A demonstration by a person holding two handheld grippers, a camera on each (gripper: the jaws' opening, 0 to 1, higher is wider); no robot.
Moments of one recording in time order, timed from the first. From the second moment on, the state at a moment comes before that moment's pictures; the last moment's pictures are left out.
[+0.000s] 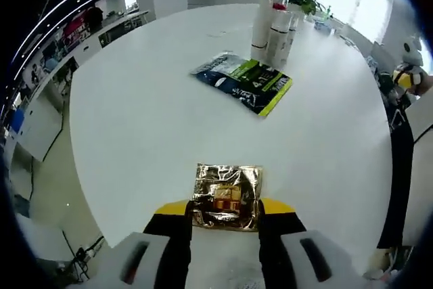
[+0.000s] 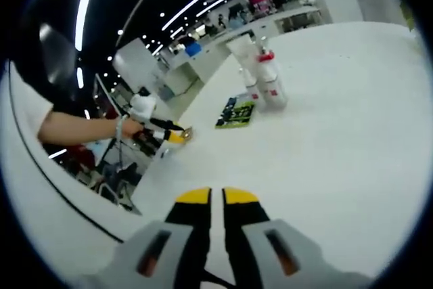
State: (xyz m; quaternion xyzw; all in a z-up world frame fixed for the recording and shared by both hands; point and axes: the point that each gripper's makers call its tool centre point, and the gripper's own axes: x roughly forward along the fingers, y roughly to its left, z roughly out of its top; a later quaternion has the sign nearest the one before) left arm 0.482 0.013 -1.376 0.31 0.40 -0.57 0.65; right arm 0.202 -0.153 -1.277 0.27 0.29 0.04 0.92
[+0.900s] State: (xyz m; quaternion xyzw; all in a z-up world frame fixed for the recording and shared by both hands) left arm 0.261 -0.087 -1.299 0.39 0.26 -0.70 0.53; right arm 0.218 -0.145 -1.286 0.44 0.21 0.12 0.86
